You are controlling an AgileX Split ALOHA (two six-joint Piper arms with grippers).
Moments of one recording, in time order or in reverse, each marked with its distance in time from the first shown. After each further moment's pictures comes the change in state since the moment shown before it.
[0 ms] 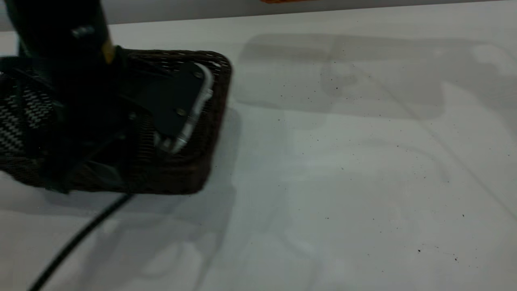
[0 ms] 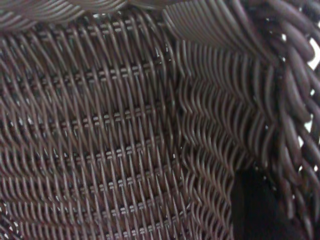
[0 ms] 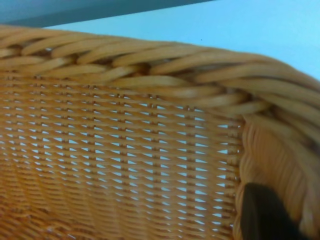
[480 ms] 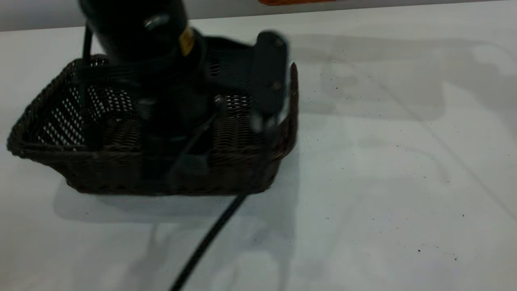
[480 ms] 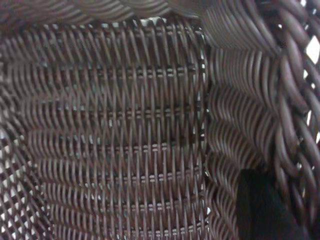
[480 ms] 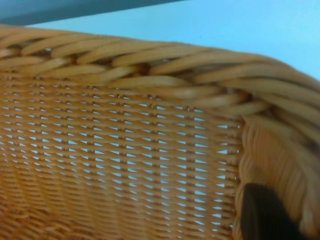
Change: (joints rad) left arm -0.174 0.000 -0.097 -0.052 -0.053 -0.285; right arm 0.000 0.000 0.000 0.000 0.014 0.001
